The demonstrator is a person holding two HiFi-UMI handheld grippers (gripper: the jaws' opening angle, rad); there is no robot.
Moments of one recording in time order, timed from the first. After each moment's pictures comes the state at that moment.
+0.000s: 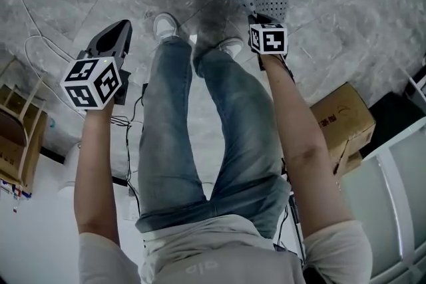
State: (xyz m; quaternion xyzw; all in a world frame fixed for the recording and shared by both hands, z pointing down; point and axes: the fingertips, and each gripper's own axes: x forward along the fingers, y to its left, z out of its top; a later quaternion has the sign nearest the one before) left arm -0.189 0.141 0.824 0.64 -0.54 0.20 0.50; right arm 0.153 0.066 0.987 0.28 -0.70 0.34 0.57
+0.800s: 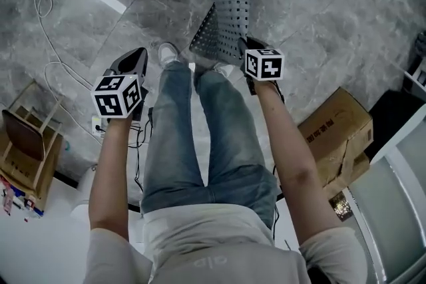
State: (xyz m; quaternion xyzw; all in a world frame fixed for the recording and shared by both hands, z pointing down) left arm -0.163 0.122 0.715 0.66 -0.52 0.22 0.49; right arm 0.123 0.041 0.804 0.33 -0.73 0.39 0.46
